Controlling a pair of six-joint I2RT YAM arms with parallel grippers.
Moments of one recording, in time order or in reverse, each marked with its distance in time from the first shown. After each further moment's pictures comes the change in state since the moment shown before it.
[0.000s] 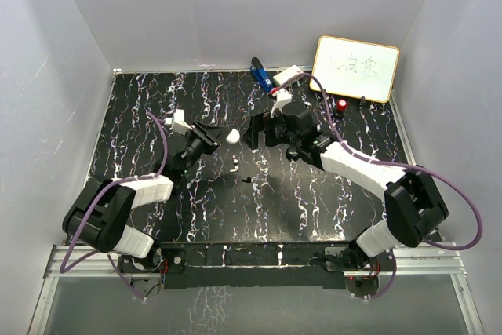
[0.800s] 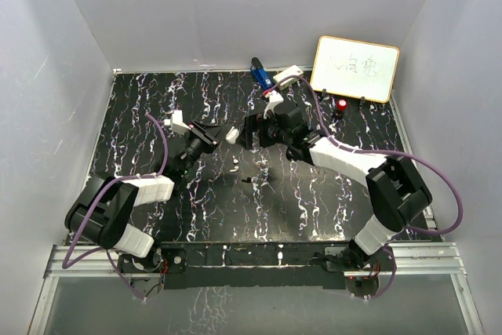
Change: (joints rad) left arm 0.001 0.037 -0.006 0.095 -0.002 -0.065; right arm 0.000 0.132 0.047 0.040 -0.043 0.037
